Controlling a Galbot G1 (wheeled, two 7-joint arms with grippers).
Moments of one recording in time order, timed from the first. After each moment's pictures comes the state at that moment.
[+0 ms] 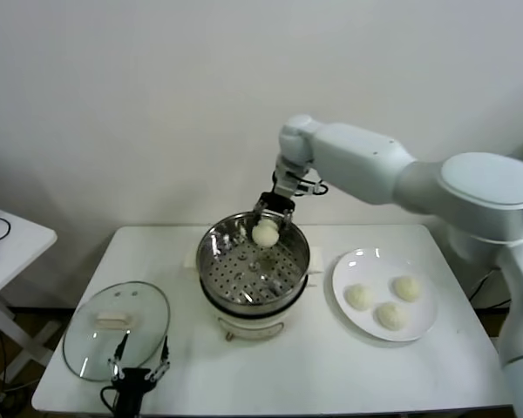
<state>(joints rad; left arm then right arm) 1.67 -1.58 -0.72 -1.75 0.14 -0.34 0.06 0.55 1.45 -1.37 0.73 0.05 0.76 -1.05</state>
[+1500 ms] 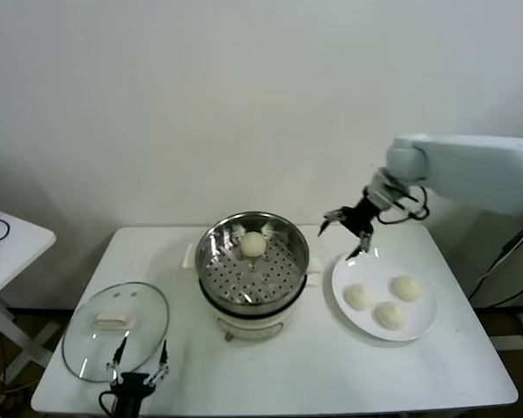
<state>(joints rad) 1.68 -1.58 -0.73 -1.75 0.15 -0.36 0.06 0.87 0.93 -1.93 1.24 0.58 0.51 -0.82</state>
